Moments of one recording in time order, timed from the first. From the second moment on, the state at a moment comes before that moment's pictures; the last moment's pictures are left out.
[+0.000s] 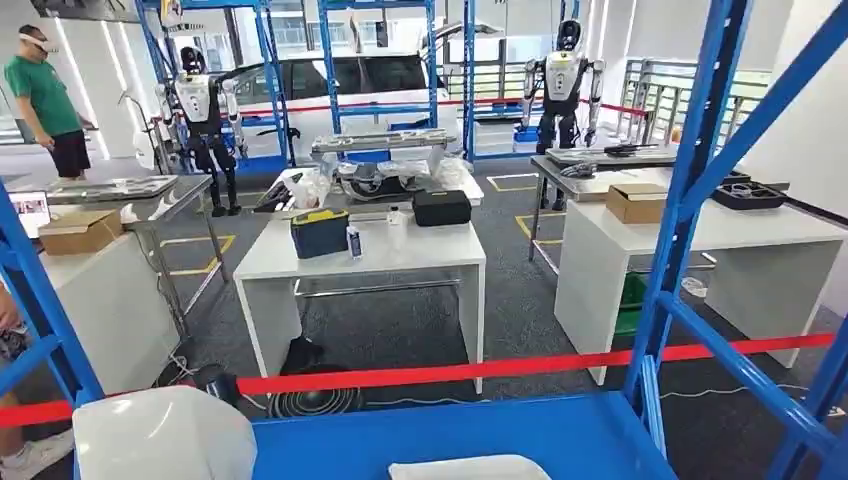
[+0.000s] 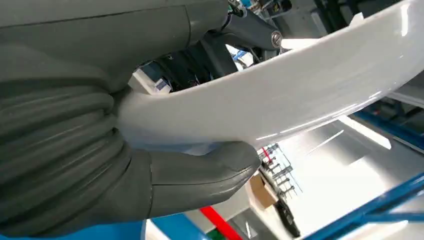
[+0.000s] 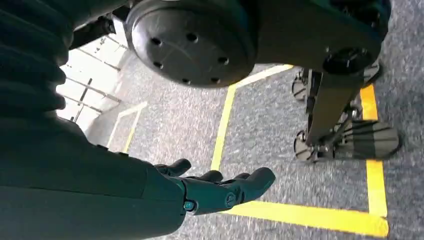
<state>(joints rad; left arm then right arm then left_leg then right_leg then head) -0.09 0.10 -0.25 -1.84 -0.20 -0.18 -0.64 -0.04 0.04 -0.29 -0.17 0.25 0.35 0.26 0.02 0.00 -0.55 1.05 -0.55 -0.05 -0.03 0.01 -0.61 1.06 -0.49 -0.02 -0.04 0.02</state>
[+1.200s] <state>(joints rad) -0.03 0.09 -0.28 -1.81 -0.18 -0.26 -0.63 -0.03 0.02 -0.33 -0.17 0.23 0.35 0.21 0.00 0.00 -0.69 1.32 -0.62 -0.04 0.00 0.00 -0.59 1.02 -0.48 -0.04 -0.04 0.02</state>
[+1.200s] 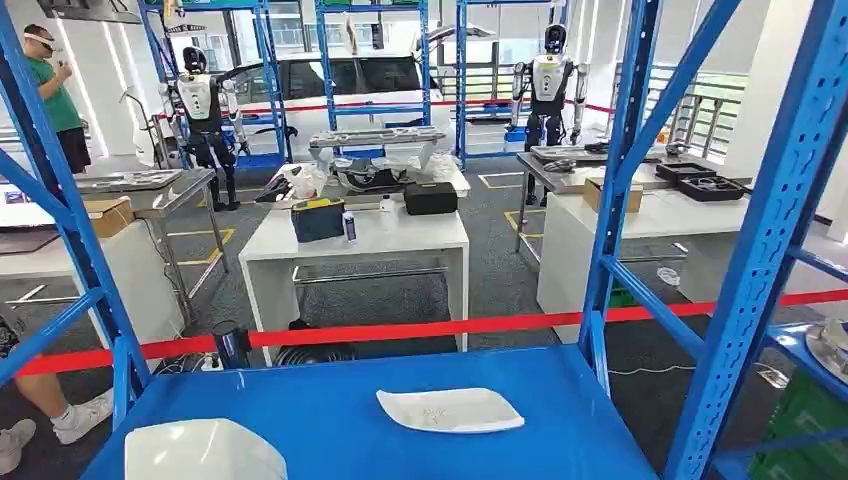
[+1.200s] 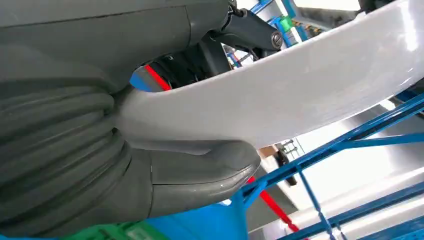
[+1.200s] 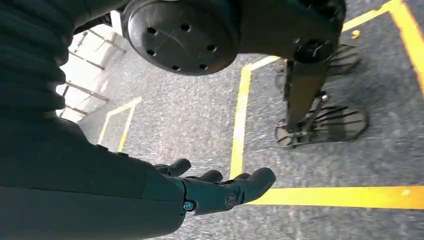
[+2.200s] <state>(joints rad) -0.04 0.12 -0.26 -1.78 -0.12 -0.27 -0.66 -0.04 0.04 -0.33 -0.17 0.25 0.35 0.23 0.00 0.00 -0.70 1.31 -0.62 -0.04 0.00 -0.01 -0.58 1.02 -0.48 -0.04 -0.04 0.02</state>
